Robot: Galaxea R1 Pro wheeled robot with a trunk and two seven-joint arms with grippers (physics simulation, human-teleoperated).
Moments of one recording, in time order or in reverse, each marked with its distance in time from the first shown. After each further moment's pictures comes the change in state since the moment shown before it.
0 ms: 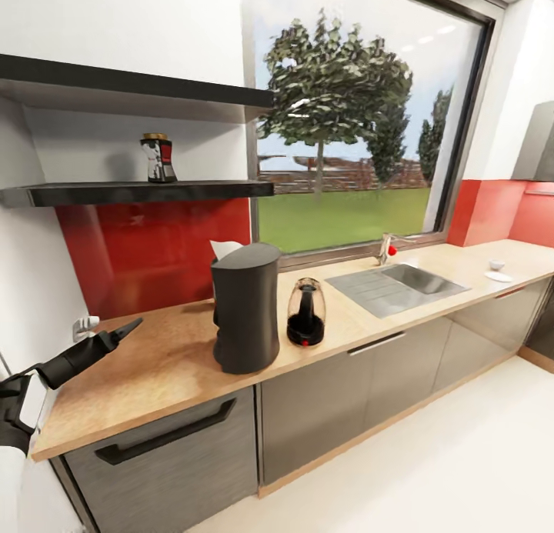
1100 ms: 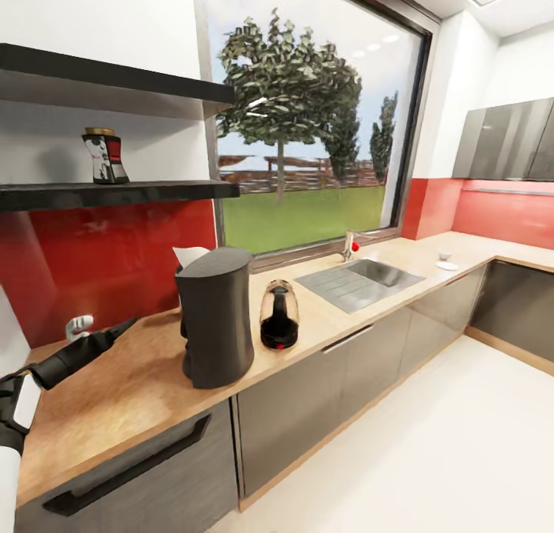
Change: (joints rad) left arm -0.001 0.012 0.019 0.000 0.001 0.008 -0.008; right arm 0.000 0.017 0.000 0.000 -0.001 0.001 0.000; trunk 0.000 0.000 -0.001
